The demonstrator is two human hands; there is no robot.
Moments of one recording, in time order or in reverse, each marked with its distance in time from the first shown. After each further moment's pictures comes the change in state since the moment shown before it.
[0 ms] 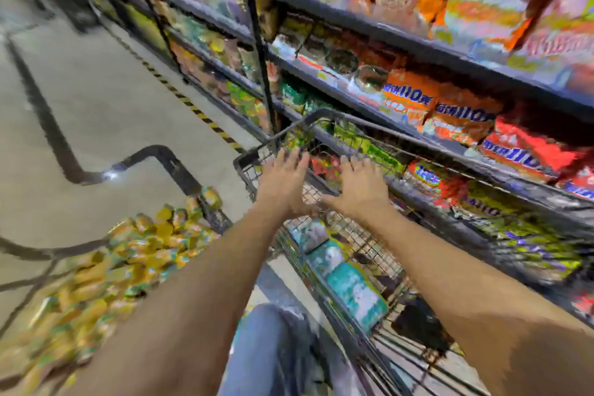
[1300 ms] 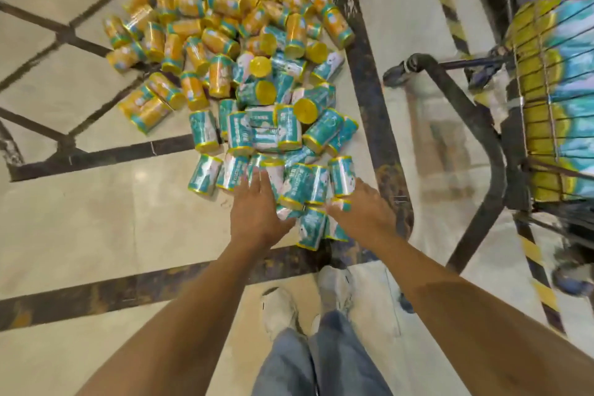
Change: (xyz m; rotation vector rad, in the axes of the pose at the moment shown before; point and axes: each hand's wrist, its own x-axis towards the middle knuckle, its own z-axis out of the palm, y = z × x) left_hand -0.419 -0.034 0.481 -0.500 -0.288 -0.851; right_hand -0.266 -0.170 0.461 0.068 -0.568 -0.251
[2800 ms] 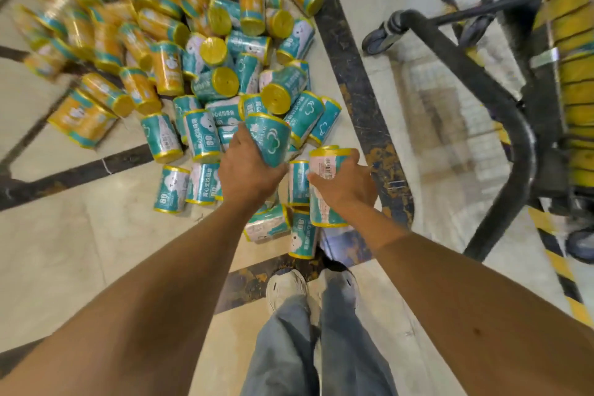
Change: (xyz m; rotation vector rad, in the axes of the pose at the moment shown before) left_hand 0.130 0.032 0.019 -0.295 0.239 -0.045; right_hand 0.100 -0.006 0.029 0.330 0.140 0.249
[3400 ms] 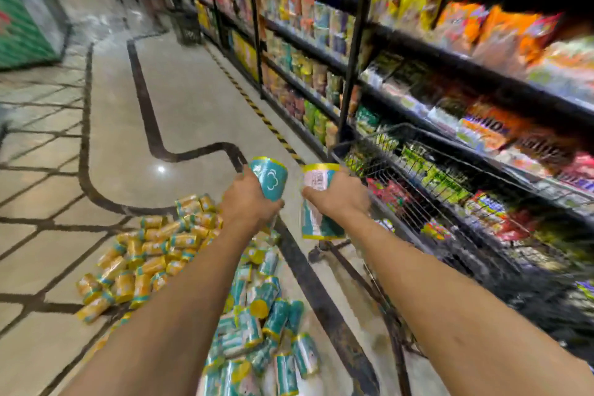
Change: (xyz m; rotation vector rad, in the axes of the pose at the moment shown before) left_hand -0.052 0.280 -0.423 -0.059 0.204 0.358; right_hand -0.217 -0.186 -0.450 0.161 0.514 -0.197
